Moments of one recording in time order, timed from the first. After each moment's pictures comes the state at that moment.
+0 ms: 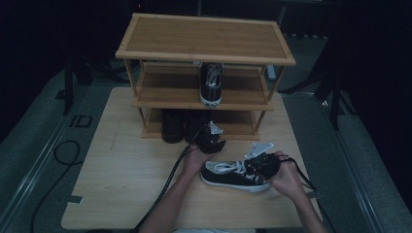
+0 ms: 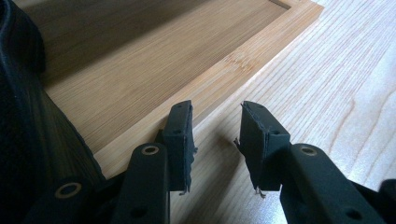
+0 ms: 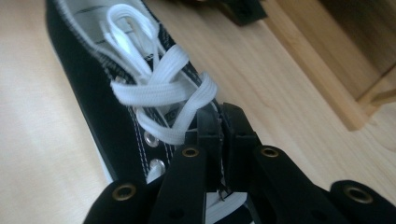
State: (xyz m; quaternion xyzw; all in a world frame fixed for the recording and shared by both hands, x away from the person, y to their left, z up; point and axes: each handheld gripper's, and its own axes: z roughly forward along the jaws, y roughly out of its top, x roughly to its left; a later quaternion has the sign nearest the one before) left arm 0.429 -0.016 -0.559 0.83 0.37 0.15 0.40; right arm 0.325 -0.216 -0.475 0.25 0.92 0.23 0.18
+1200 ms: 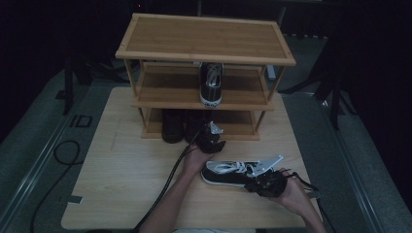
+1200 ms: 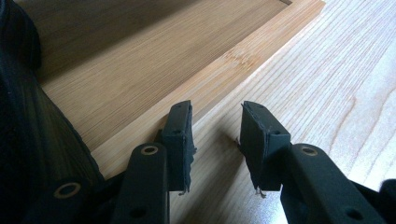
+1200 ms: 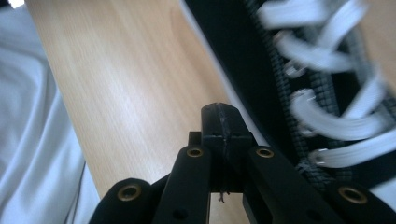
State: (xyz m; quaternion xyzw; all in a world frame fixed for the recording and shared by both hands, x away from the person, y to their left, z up) left arm 0.430 -0.016 -0.559 0.83 0.37 0.15 0.39; right arm 0.286 -0.237 -0.492 0.23 0.94 0.27 0.02
